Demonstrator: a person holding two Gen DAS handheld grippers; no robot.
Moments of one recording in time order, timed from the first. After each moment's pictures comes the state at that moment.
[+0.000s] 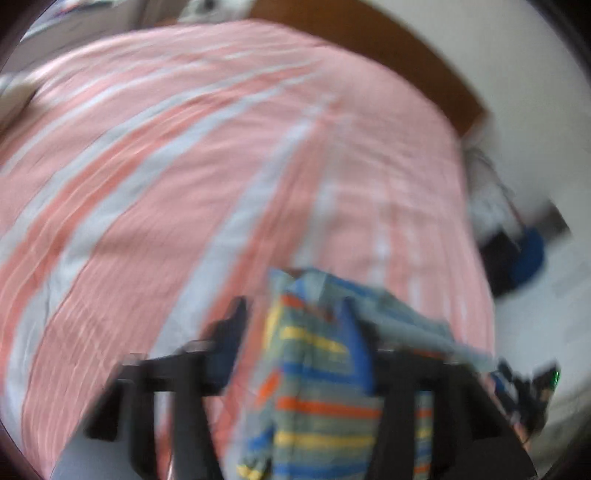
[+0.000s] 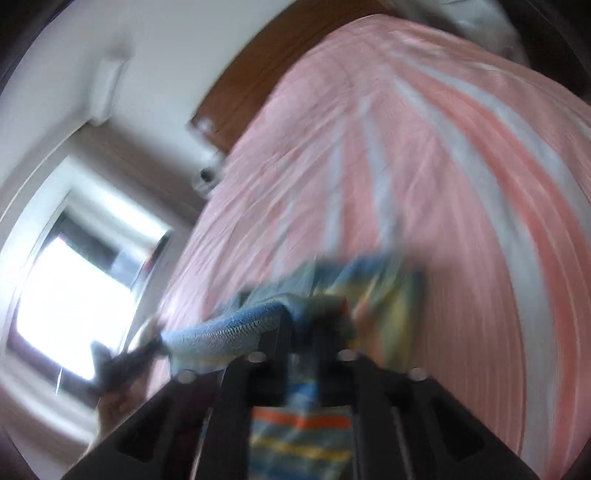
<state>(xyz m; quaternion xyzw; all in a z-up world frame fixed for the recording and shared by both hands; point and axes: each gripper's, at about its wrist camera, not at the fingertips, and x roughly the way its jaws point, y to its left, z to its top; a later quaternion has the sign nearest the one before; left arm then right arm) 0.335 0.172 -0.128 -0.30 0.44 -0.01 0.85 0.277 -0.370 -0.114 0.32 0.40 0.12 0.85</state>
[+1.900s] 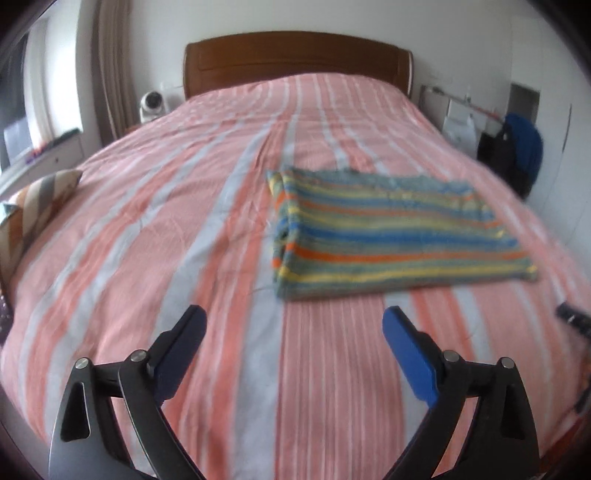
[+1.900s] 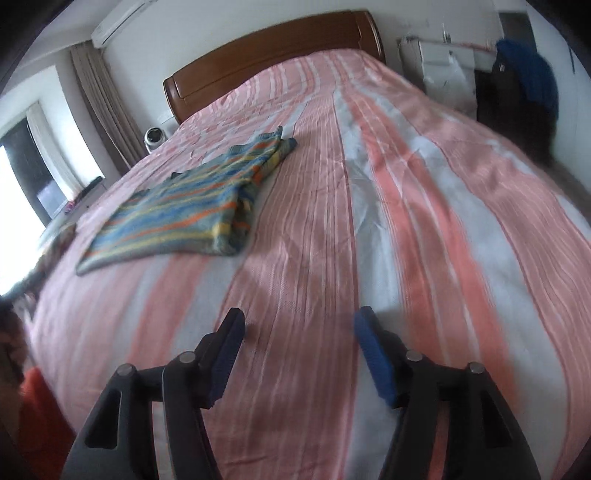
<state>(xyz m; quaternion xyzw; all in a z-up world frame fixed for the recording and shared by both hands) 0.114 0.099 -0.151 0.00 0.36 -0.03 0.93 0.012 -0.353 -0.166 0.10 0.38 0.04 0.92</state>
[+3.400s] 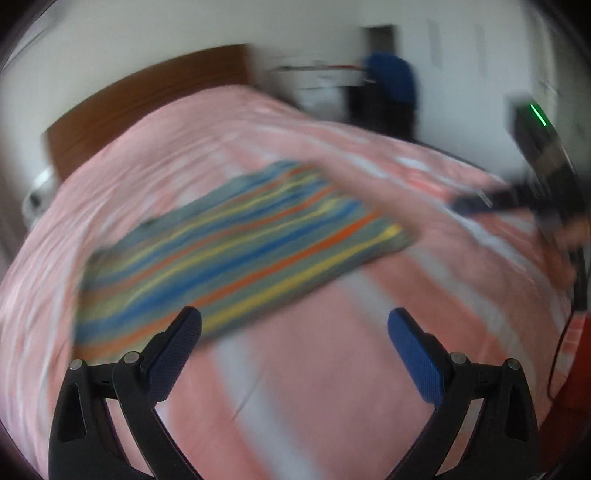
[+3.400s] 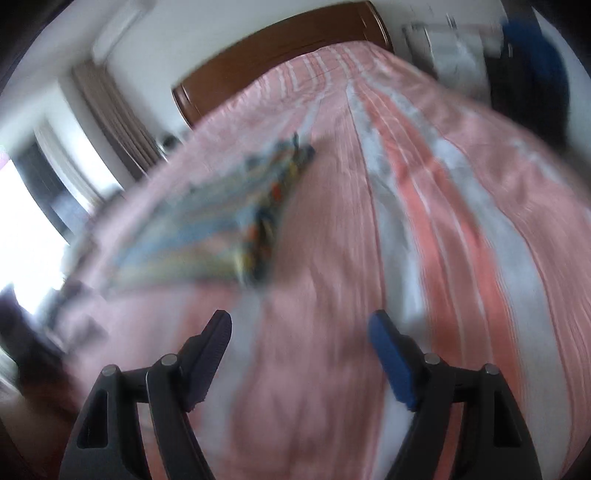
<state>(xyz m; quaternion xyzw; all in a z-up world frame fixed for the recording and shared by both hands) 0.112 -0.120 -0.147 0.16 0.31 -0.27 0.90 0.065 -0.393 -0.132 0.21 0.40 0.12 0.88</state>
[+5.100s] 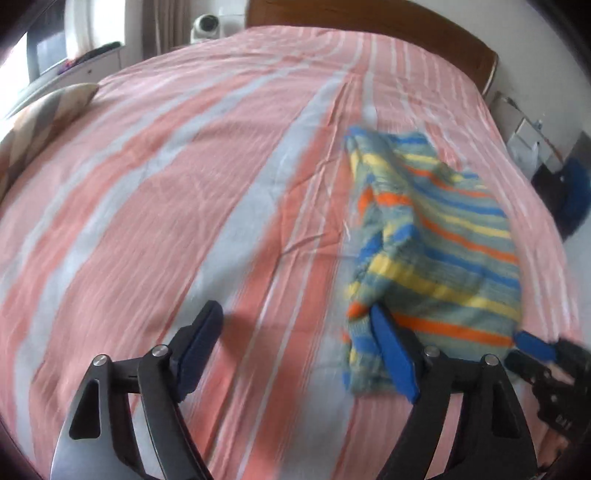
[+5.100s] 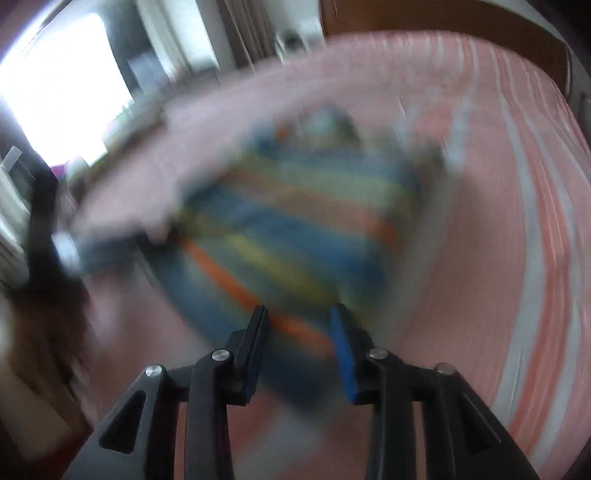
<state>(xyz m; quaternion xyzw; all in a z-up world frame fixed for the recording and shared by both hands) 0.187 0.141 -0.169 -0.13 0.46 0.05 0.88 0.167 -0.099 -0.146 -0.06 0.47 0.25 0.85</state>
